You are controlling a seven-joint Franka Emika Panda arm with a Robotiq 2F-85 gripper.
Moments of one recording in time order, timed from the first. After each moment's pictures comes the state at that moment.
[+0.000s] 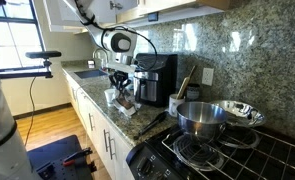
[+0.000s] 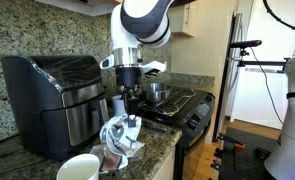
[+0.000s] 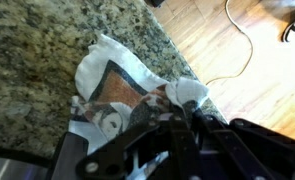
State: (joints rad) arm 0.18 0.14 0.24 -2.18 0.25 2.20 -0.63
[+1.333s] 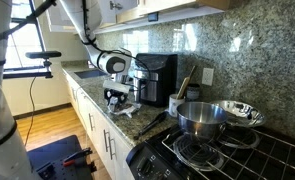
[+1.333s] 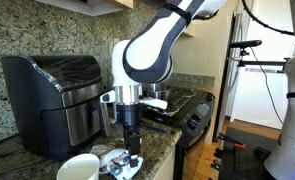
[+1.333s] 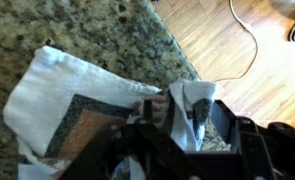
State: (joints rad) arm 0.18 0.31 0.31 -2.26 0.26 2.47 -0.62
